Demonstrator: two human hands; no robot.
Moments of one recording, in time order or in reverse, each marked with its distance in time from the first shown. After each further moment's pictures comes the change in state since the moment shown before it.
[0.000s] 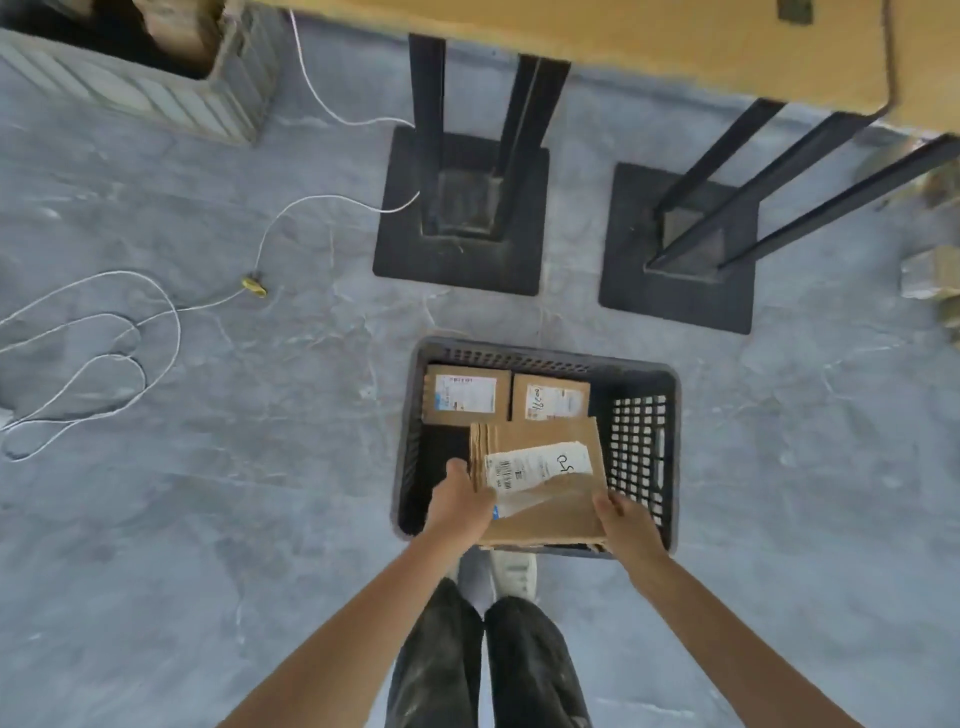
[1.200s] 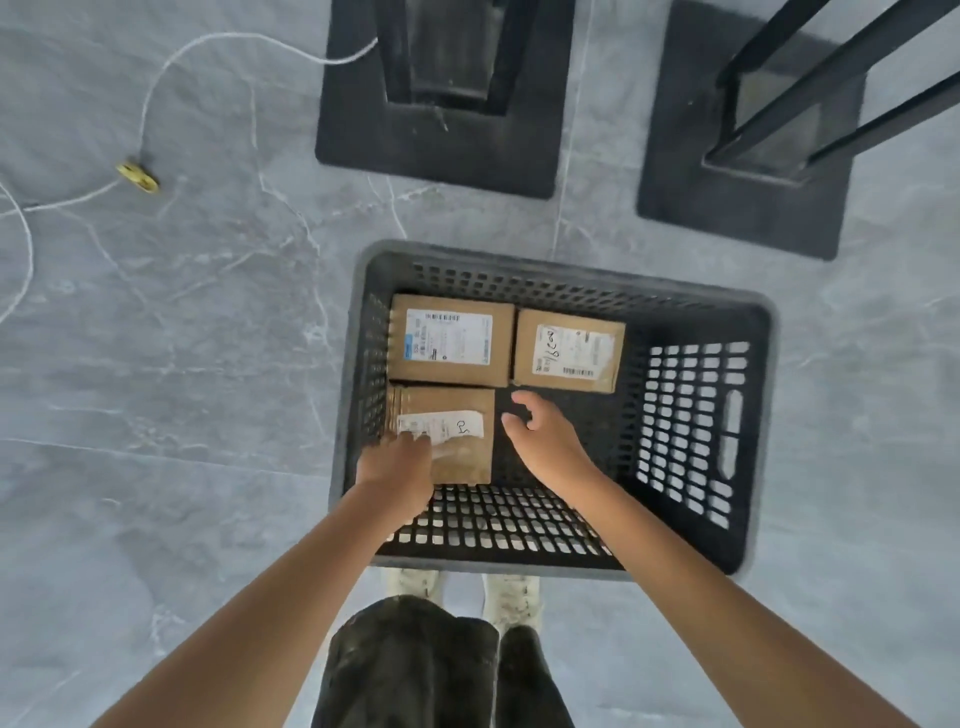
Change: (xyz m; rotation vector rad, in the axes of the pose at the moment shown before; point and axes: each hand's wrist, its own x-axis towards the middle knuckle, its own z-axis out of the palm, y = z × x) left_hand 0.197 -0.091 0.045 0.849 -0.065 0.149; right_hand 0.188 0.003 0.126 -0.210 -0.203 -0.242
